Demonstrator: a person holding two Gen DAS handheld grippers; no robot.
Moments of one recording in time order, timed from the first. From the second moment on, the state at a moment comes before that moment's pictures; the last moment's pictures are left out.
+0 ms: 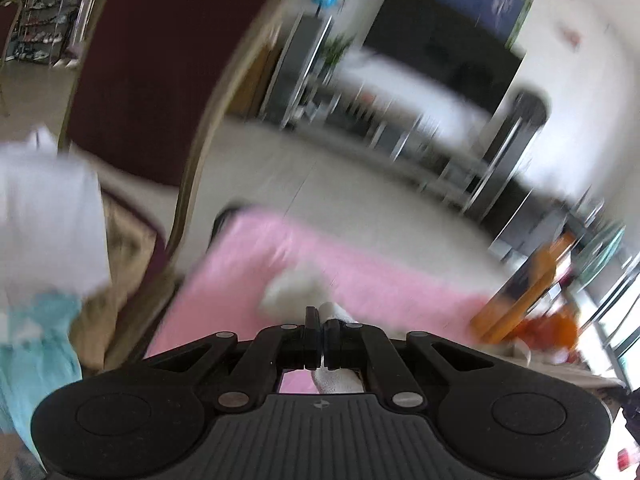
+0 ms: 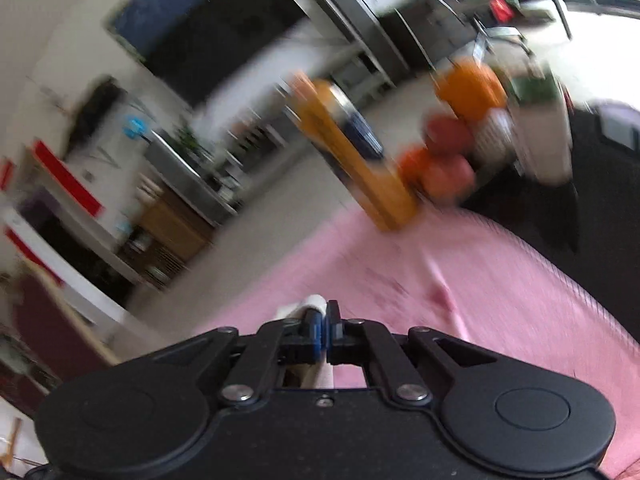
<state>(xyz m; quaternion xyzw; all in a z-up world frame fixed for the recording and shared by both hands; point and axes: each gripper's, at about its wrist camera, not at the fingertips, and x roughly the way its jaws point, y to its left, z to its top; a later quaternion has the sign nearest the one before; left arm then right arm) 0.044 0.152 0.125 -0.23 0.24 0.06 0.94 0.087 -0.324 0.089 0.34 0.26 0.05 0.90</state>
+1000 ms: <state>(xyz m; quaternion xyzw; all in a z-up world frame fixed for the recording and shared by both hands) 0.107 0.172 0.264 -0.26 0.15 0.14 0.94 0.140 -0.291 0.245 0.26 0.17 0.06 0.95</state>
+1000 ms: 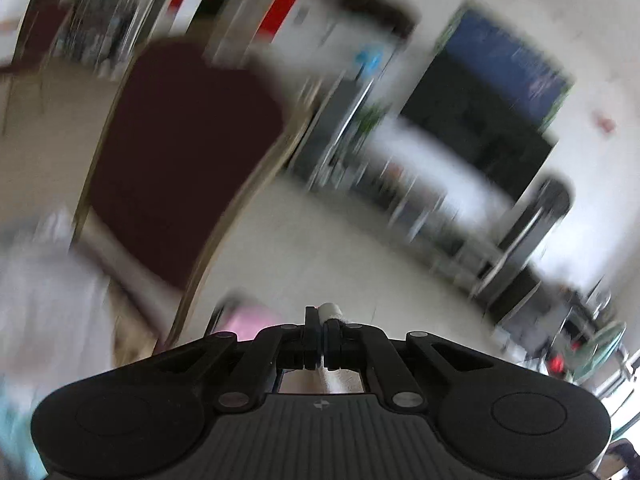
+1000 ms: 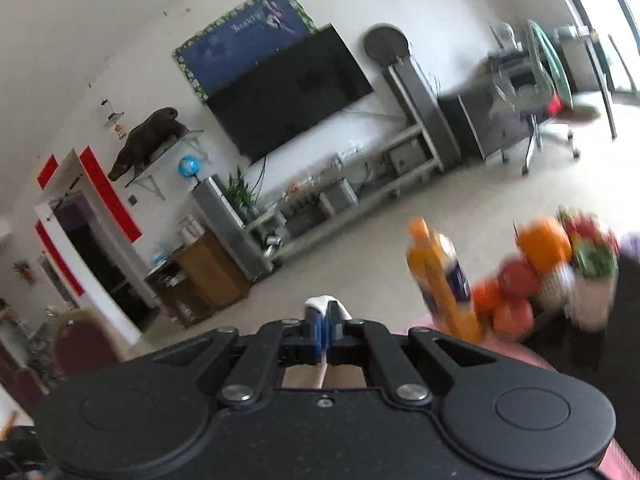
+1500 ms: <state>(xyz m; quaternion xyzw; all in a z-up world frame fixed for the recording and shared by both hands) 0.061 0.162 0.088 -0.25 0.23 0.15 0.93 0.107 -0.309 0.088 0.24 0.22 0.06 0.94</state>
